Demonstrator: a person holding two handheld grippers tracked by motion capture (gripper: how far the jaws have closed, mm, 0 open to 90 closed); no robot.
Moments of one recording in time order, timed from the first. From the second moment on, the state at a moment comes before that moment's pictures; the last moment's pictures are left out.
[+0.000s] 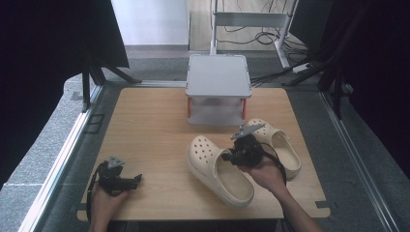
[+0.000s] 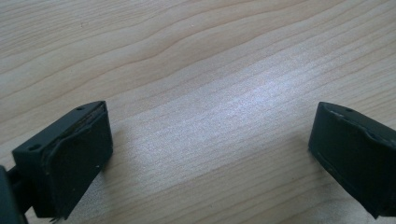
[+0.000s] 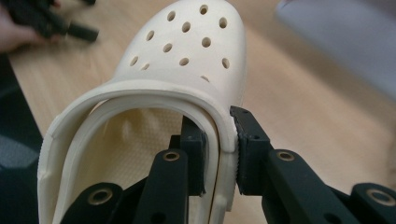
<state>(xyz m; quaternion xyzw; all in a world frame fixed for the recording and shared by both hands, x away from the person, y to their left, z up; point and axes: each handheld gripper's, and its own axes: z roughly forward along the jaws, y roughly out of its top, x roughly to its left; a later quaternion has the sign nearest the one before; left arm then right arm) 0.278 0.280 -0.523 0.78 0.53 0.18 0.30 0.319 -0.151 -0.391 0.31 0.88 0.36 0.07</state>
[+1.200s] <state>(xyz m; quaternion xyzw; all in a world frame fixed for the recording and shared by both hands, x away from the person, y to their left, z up) 0.279 0.280 -0.523 0.77 0.53 0.18 0.30 0.361 -0.290 -0.416 0.42 0.84 0.30 0.16</state>
